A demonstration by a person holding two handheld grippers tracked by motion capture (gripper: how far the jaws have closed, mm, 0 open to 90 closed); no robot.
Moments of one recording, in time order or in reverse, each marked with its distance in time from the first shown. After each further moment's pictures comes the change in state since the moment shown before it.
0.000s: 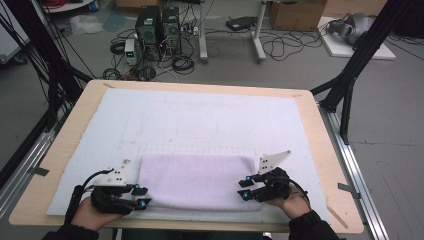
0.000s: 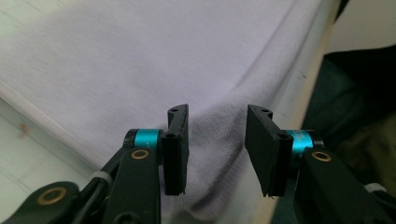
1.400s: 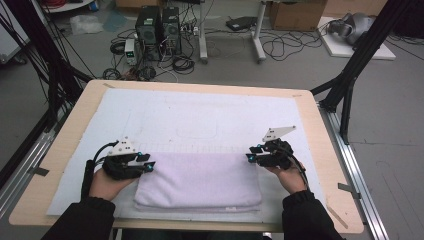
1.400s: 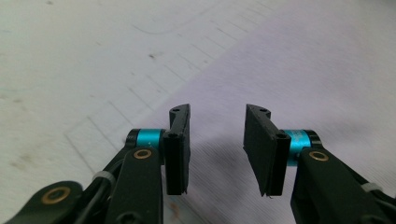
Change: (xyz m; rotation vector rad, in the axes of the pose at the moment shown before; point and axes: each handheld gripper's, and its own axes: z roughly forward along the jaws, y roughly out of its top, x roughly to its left) left arm 0.056 0.033 0.028 -0.066 0.237 -0.013; right arm -0.067 0.018 -0.013 -0.013 -0.331 0.089
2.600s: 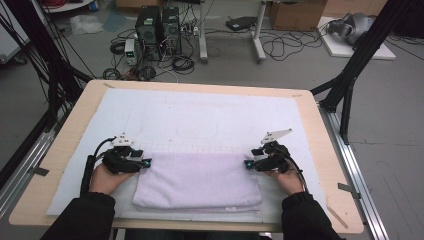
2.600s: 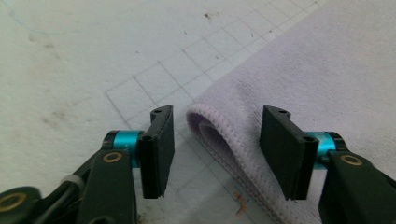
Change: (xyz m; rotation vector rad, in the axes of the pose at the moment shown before) left arm 0.042 -0.010 0.022 0.063 0.063 -0.143; right arm -0.015 -0.019 0.025 0.053 0.044 0.088
